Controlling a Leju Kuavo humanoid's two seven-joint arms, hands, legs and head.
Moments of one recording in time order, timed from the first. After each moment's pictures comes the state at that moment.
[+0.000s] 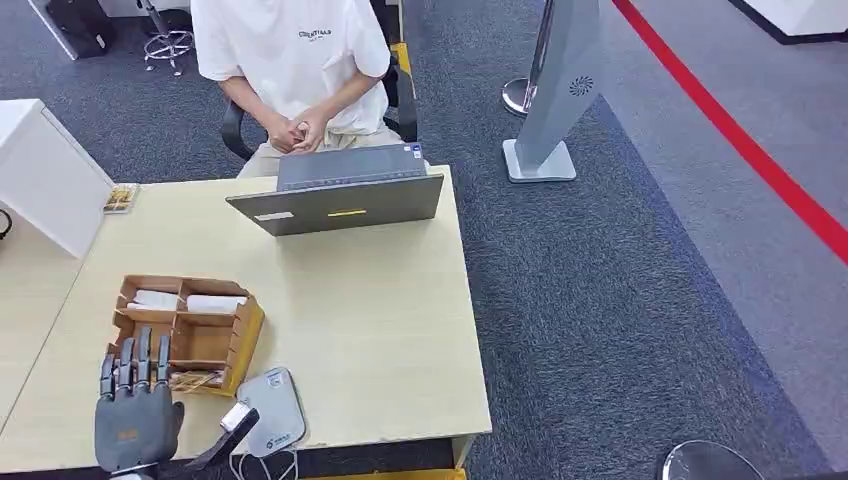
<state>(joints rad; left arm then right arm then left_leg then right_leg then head) 0.09 0.04 -0.06 -1.26 -1.48 0.69 0.07 -0.03 0.08 -0.32 -0.18 0.54 -0.03 0.19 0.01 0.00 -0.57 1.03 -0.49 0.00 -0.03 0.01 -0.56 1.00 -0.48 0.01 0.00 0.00</state>
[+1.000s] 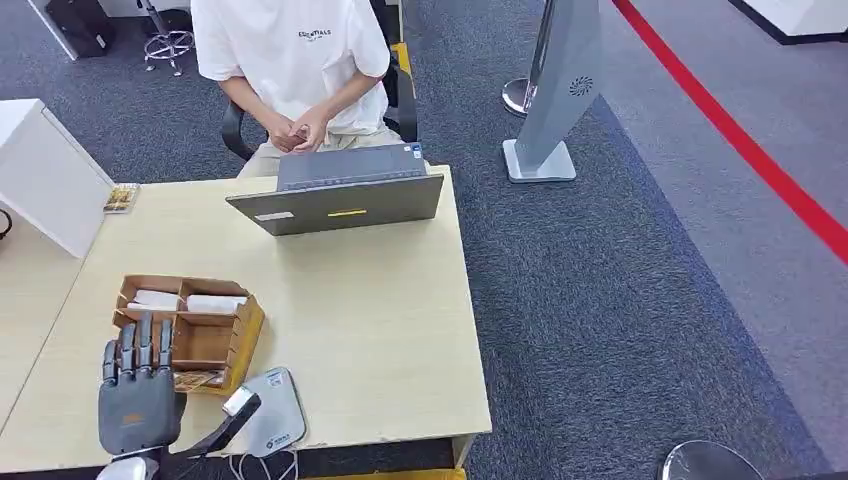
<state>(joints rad) 0.03 0.04 -0.08 -1.22 -1.48 0.69 0.08 -0.03 0.08 -0.32 -0.18 0.57 -0.02 0.19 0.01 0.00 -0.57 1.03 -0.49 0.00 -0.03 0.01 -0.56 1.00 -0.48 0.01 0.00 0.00</state>
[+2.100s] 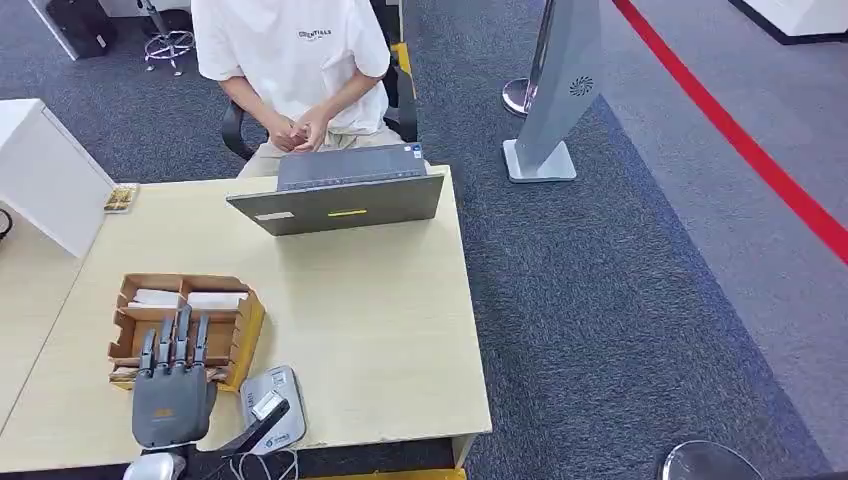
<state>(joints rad) 0.03 0.05 -0.21 -1.24 -1.48 0.69 0.09 -0.03 0.08 -0.34 -0.18 0.60 -0.02 0.19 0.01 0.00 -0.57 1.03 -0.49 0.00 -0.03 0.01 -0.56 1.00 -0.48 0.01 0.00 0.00</state>
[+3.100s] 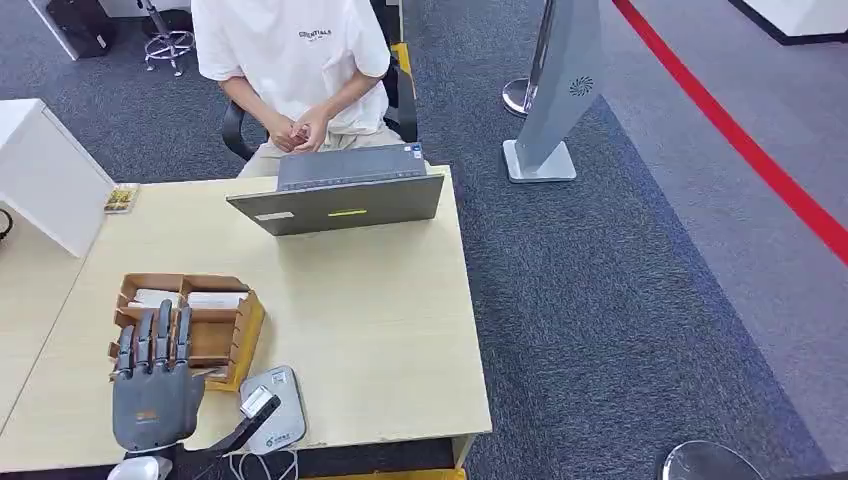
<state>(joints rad) 0.07 0.07 -0.22 -1.37 -1.48 0.66 0.13 -0.03 0.08 -0.37 -0.18 0.61 -0.02 0.19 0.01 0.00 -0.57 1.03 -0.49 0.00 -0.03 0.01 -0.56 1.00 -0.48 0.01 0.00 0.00</state>
